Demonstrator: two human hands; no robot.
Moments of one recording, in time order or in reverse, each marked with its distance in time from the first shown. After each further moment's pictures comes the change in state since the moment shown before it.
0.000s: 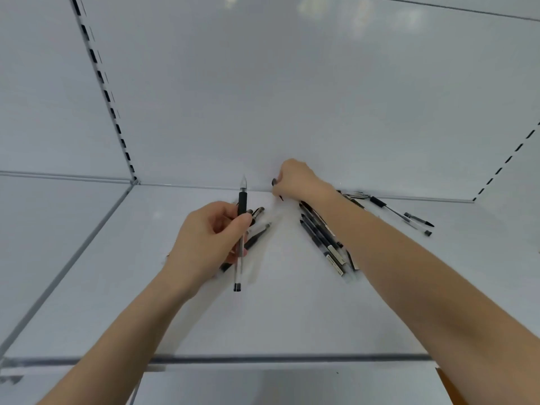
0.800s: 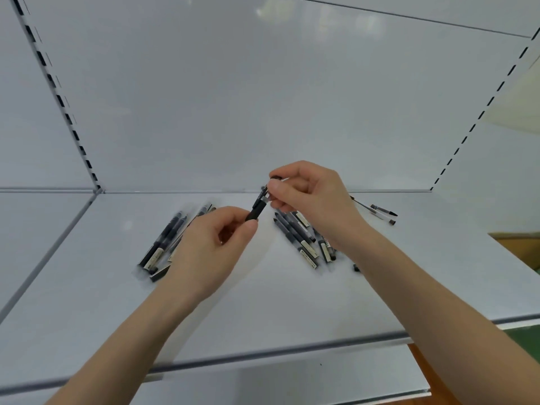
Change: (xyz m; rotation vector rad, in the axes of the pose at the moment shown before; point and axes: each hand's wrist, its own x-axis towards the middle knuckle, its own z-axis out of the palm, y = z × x) left_hand -0.012 0.005 0.022 0.198 -0.118 0.266; right_hand -0.133 0.003 -0.037 0.949 0.204 -0.140
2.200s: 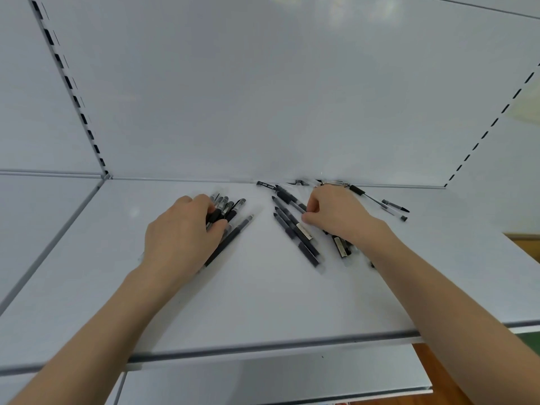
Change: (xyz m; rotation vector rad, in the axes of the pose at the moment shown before) left_hand 0.017 -0.027 -0.019 0.784 0.125 -0.104; right_hand 0.030 0.057 -0.025 -1.084 -0.118 0.159
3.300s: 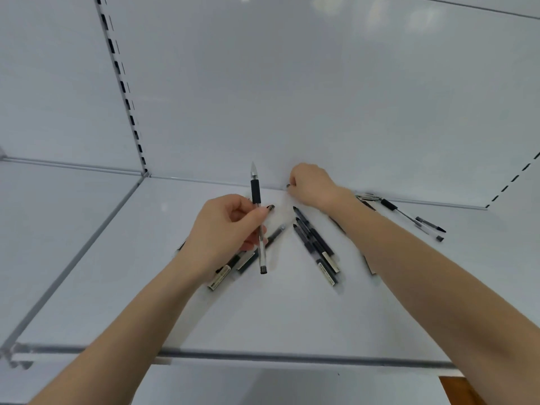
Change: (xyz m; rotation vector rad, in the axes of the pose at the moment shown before) left_hand 0.000 0.006 -0.008 -0.992 -0.181 -0.207; right_hand 0.086 -0.055 0.016 -0.107 -0.039 -0.151
